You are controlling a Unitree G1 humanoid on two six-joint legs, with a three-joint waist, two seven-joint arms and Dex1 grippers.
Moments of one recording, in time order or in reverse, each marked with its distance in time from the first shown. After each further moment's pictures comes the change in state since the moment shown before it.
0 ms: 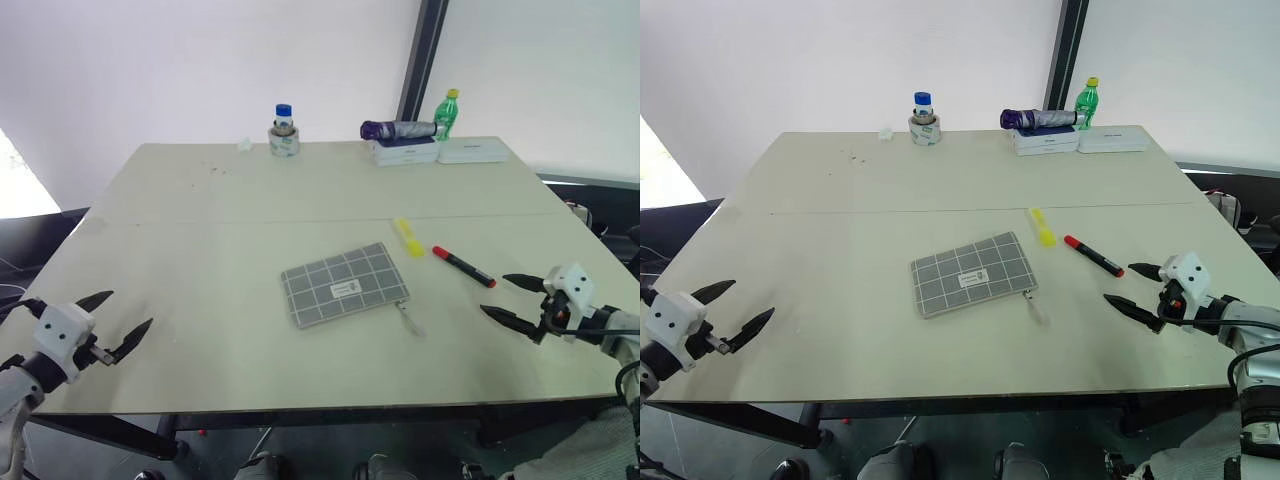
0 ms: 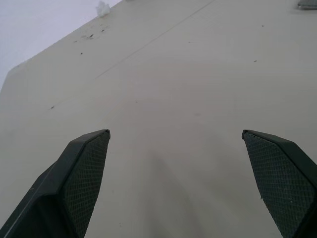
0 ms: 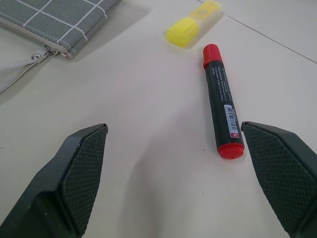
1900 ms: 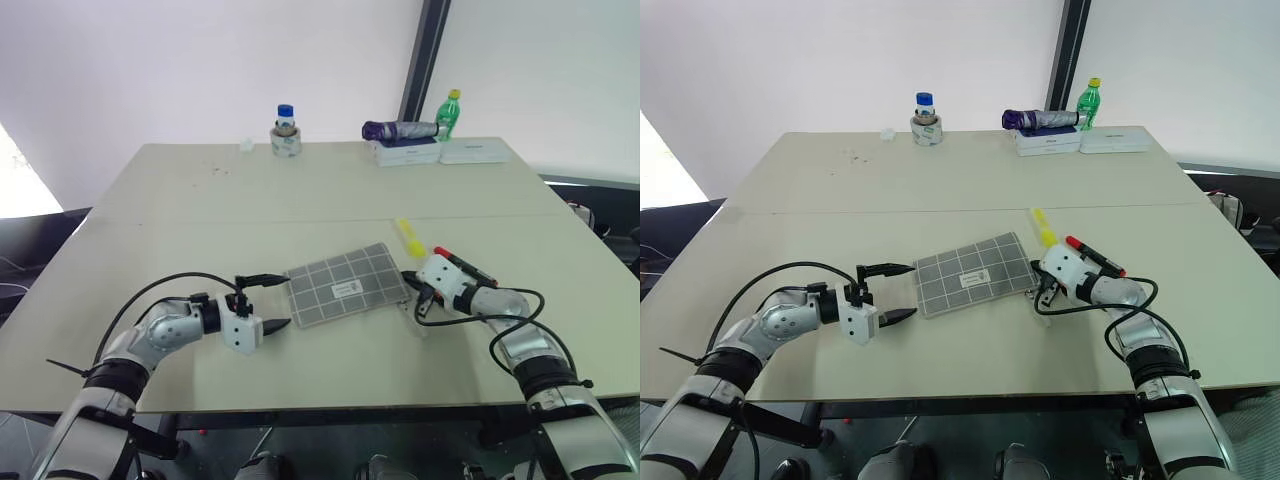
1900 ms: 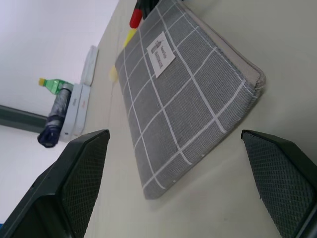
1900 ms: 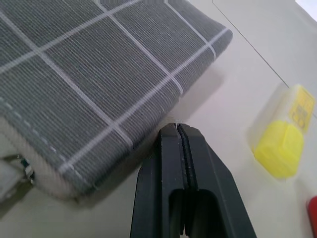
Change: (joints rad) left arm -0.685 -0.123 -0.702 0.502 0.767 -0.864 0.314; right arm -0.240 0.304 0.332 0.040 -0.401 -0.145 -0.448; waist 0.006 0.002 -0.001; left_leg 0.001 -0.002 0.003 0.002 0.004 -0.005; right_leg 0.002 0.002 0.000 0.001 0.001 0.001
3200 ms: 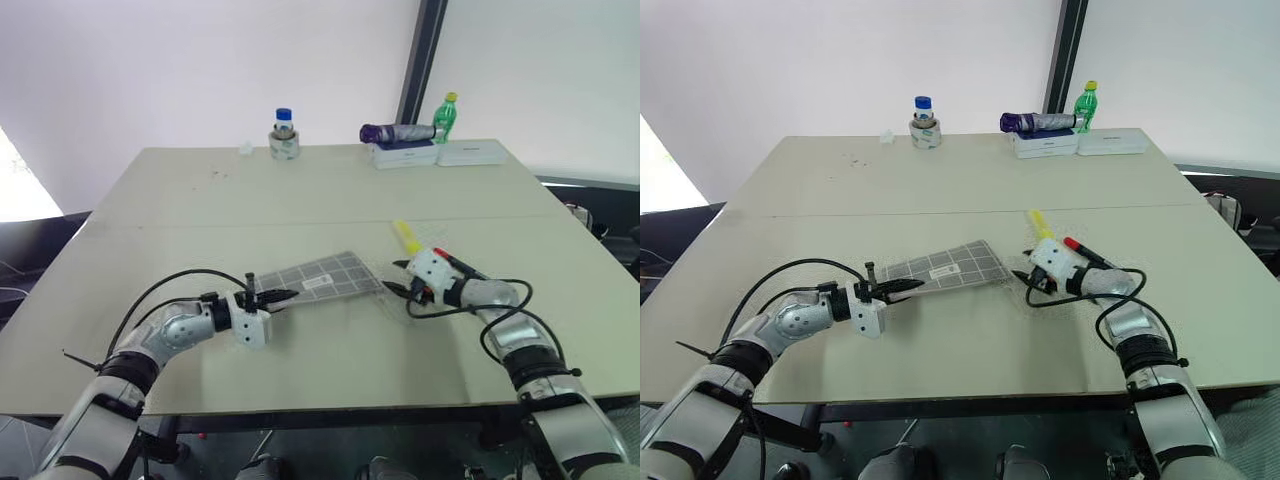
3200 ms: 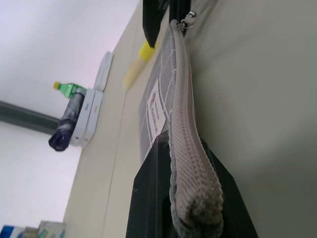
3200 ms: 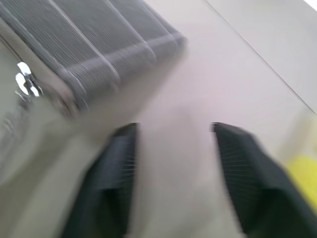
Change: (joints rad) left arm -0.004 -0.012 -0.091 0.045 -0.098 0.026 0.106; right arm -0.051 0.011 -0.022 -0.032 0.101 0.108 0.114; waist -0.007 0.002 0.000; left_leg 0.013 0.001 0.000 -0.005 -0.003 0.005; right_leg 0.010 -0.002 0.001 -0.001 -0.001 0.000
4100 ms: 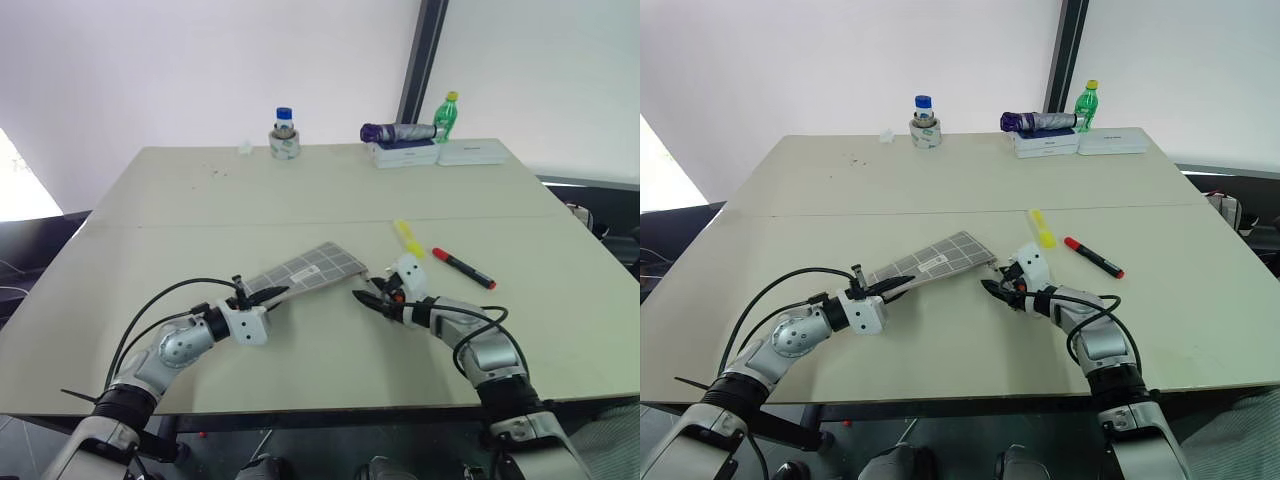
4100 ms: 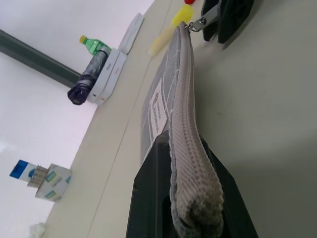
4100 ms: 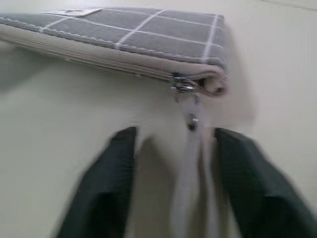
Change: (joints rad) left arm 0.175 -0.020 0.087 -0.278 -0.040 0.269 0.028; right arm 0.170 0.192 0.014 -0.425 0.210 0.592 -0.120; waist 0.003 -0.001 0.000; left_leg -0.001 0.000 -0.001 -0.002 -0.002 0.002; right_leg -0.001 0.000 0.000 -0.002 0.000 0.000
